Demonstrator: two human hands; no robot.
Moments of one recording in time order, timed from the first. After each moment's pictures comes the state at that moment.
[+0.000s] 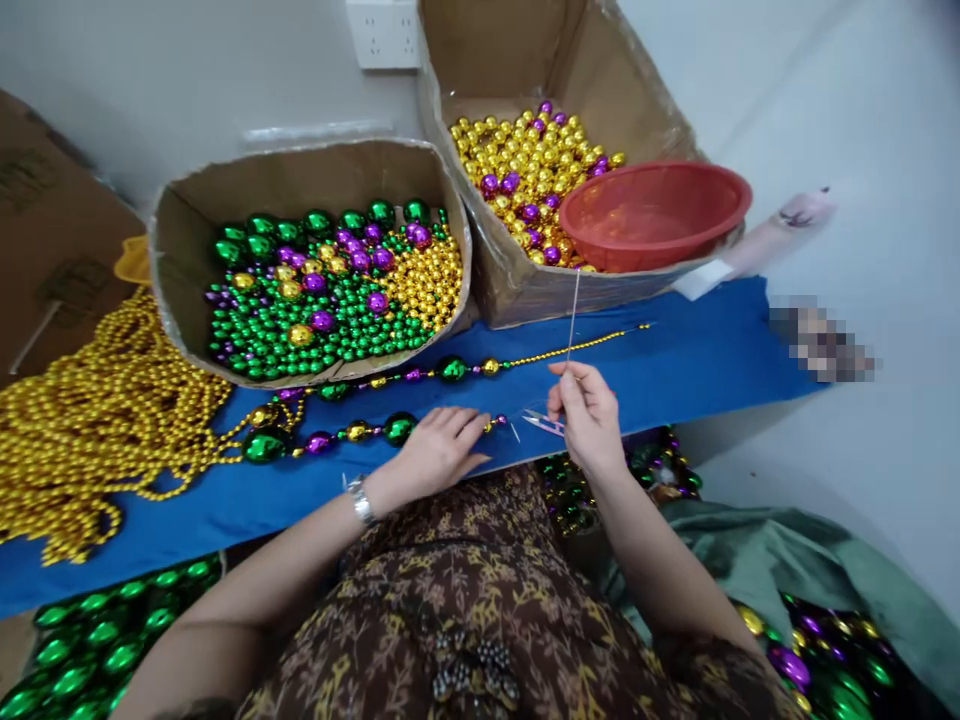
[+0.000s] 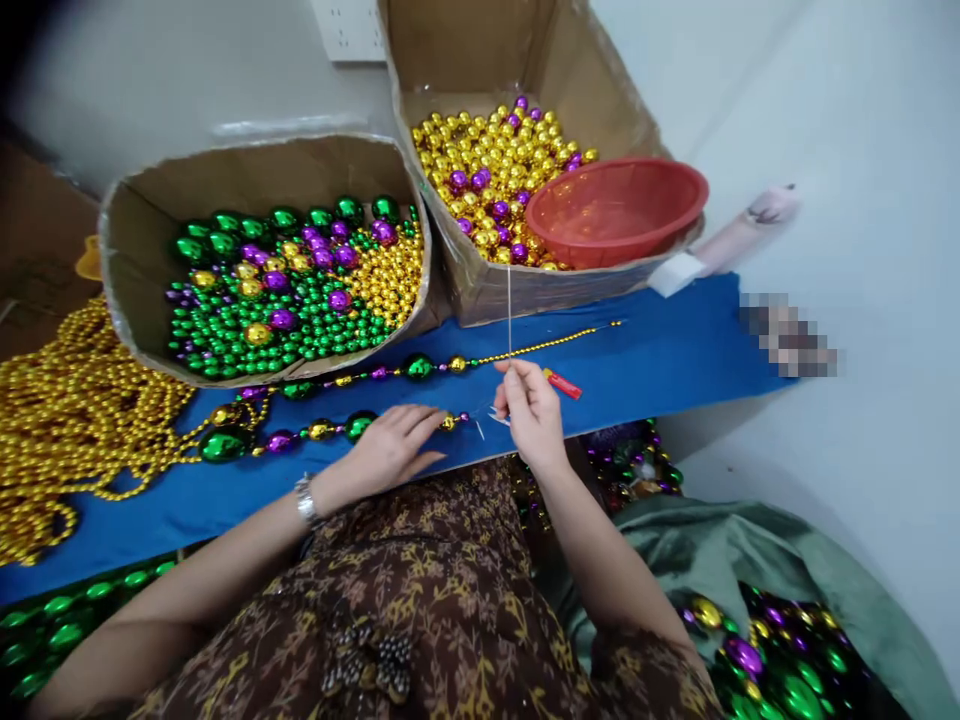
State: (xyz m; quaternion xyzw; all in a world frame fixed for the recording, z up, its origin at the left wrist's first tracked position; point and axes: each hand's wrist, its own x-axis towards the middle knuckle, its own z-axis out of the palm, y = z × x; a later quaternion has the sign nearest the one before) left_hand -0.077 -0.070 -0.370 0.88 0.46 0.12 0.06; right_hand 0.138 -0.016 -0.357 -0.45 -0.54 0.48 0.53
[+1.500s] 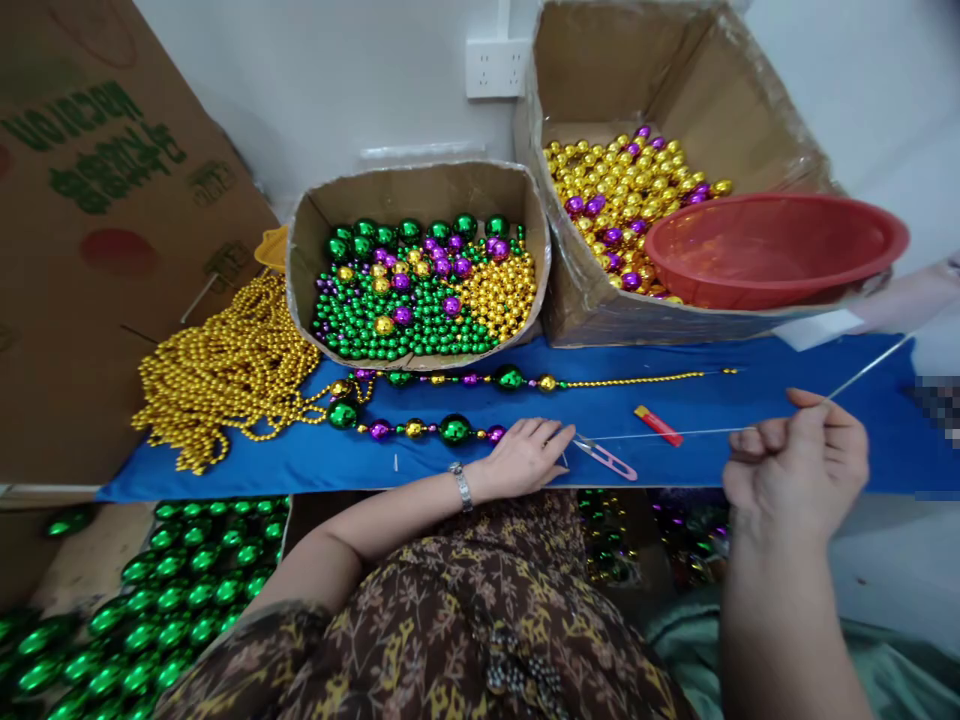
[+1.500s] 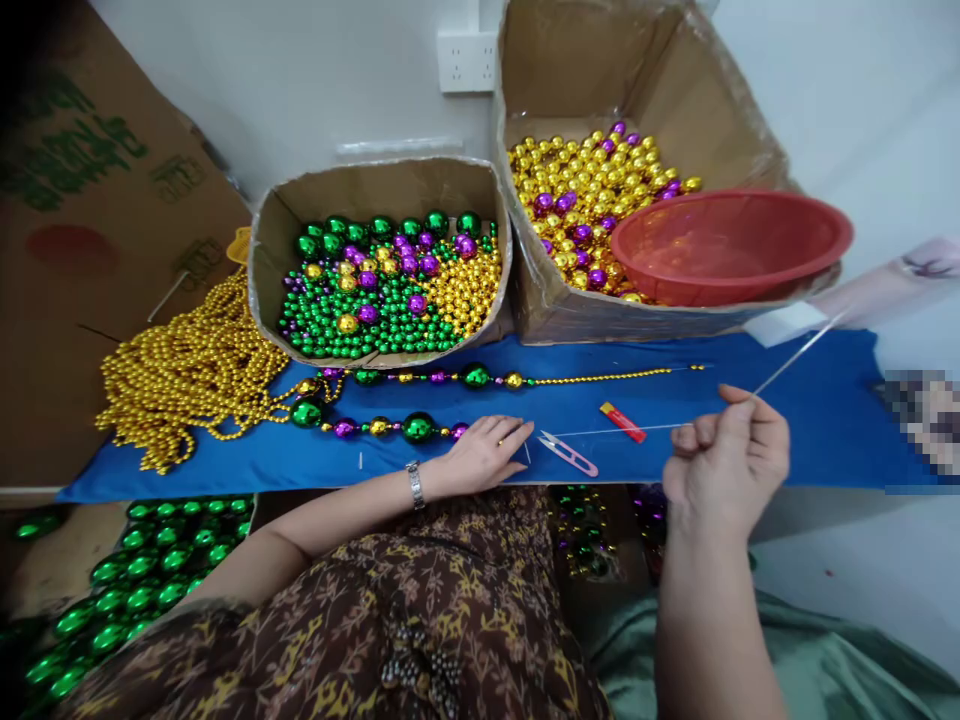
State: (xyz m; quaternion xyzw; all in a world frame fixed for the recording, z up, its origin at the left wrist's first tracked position) left_hand -0.029 -0.060 -0.408 0.86 0.47 0.16 0.08; right_hand 0.201 0.015 -0.321 -0.45 -0.36 0.37 0.73
